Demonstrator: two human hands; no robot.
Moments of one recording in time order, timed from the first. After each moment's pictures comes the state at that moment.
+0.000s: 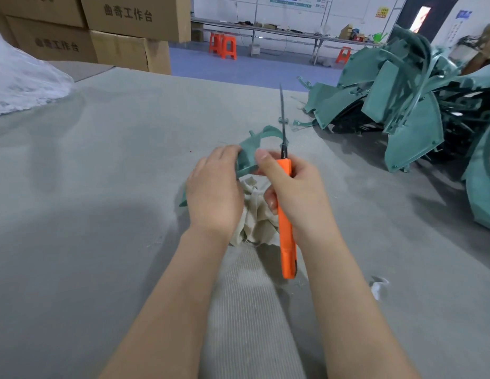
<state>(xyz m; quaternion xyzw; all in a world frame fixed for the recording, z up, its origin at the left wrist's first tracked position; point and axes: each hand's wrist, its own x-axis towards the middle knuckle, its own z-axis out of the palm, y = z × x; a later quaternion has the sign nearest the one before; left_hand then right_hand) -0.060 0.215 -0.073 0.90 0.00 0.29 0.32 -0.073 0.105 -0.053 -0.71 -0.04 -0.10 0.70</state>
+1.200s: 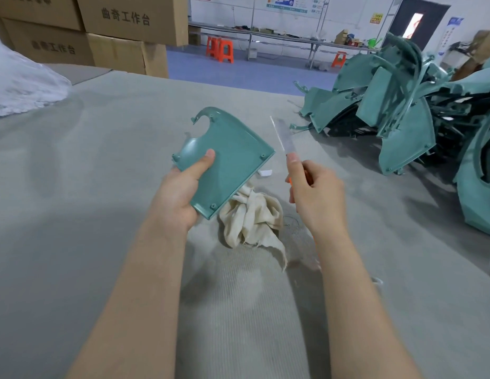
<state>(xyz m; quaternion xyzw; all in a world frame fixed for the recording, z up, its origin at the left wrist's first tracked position) -0.046 0.255 -0.065 0.47 0.12 -0.01 0.87 -0.052 0.068 -0.072 -0.86 0.01 -0.24 0.45</state>
